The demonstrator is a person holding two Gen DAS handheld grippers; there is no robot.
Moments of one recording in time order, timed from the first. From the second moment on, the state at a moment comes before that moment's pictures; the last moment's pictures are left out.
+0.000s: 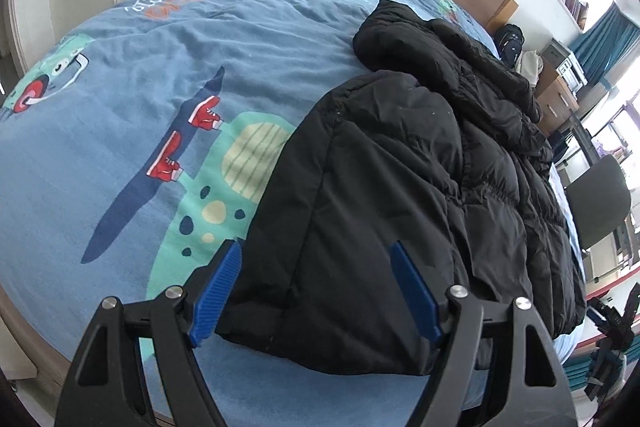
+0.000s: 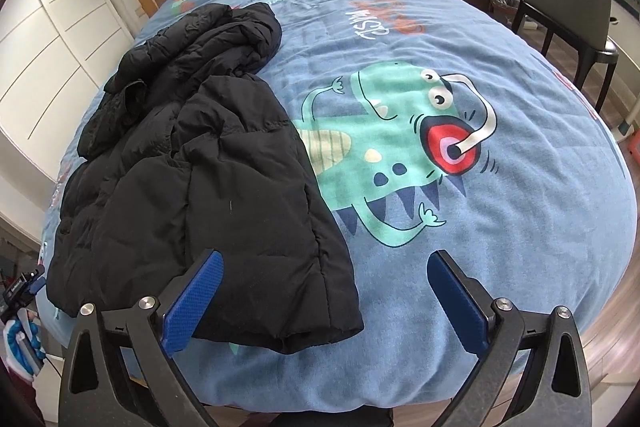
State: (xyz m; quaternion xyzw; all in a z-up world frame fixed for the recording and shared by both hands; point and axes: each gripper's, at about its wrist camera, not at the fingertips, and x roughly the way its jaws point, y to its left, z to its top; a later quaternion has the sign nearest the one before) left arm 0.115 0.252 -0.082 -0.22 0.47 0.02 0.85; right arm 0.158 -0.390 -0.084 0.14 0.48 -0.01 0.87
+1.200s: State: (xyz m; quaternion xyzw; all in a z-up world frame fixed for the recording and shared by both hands) left arm 0.129 0.239 -0.156 -0.42 0.48 -0.11 0.76; right arm 0.202 -0.364 -0.152 0.26 0.54 0.12 0.79
